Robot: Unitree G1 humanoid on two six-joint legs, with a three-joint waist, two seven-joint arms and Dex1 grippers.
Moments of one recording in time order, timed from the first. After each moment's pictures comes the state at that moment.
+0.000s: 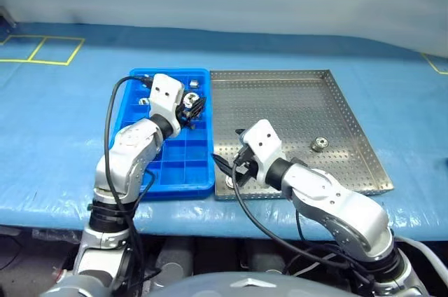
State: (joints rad) left arm -0.37 0.28 -0.04 -0.35 -0.21 0.76 -0.35; right arm -0.22 -0.45 0.36 -0.78 0.49 0.97 0.08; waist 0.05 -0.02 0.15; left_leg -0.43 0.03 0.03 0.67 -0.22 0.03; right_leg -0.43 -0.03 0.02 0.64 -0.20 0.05
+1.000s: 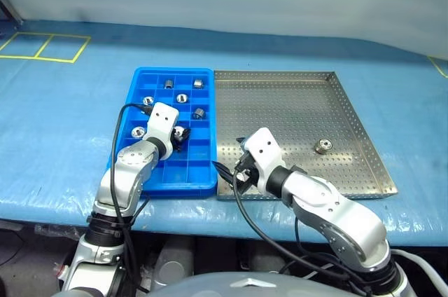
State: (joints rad) left arm -0.27 0.29 -0.08 -0.28 -0.14 0.83 -0.26; right arm -0.12 -0.39 0.34 -0.80 0.40 1.00 0.15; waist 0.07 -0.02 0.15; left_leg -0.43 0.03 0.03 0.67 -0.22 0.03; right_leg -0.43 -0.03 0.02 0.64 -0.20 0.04
